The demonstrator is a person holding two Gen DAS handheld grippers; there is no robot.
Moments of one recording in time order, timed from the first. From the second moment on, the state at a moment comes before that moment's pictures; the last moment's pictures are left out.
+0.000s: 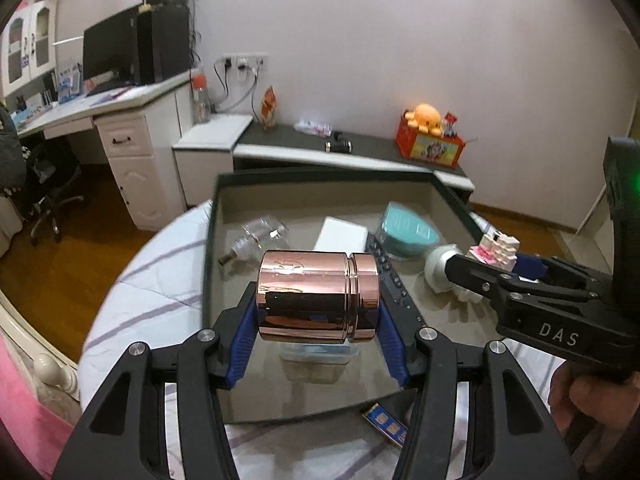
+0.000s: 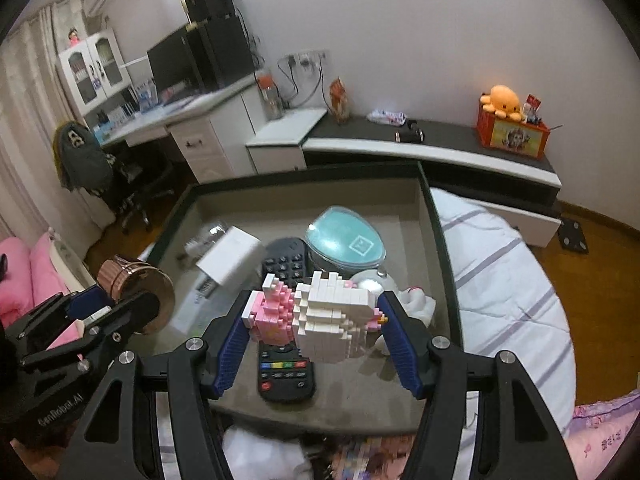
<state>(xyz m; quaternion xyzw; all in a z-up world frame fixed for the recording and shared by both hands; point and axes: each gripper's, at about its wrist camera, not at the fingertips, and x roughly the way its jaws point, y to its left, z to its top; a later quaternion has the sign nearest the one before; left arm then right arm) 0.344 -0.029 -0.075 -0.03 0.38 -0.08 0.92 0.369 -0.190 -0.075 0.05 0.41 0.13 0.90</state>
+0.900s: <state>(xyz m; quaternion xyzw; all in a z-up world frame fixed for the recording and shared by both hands) 0.293 -0.003 -0.043 -0.03 0.33 -0.03 0.94 0.334 -0.191 -0.061 0.05 0.38 0.11 0.92</state>
